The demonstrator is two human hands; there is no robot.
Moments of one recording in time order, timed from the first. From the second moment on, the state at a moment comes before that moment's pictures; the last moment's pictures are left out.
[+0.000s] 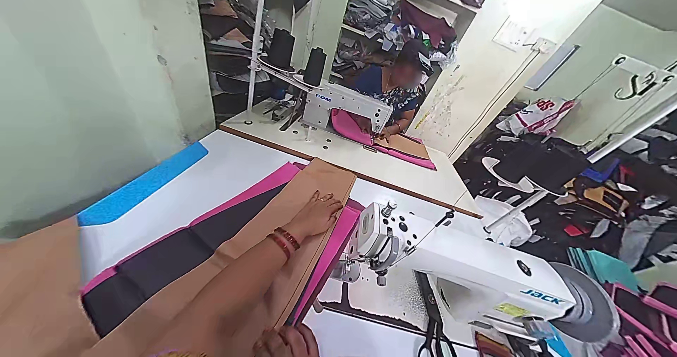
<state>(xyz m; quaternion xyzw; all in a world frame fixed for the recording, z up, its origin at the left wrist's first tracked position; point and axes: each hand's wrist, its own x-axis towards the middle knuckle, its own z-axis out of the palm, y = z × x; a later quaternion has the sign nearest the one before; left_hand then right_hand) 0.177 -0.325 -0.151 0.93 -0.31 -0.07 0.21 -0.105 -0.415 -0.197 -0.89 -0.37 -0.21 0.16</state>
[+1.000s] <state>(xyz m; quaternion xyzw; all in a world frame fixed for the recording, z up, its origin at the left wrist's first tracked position) -0.078 -0.325 -0.181 0.93 -0.33 0.04 0.17 -0.216 -0.497 -0.164 -0.78 -0.49 -0.23 0.31</state>
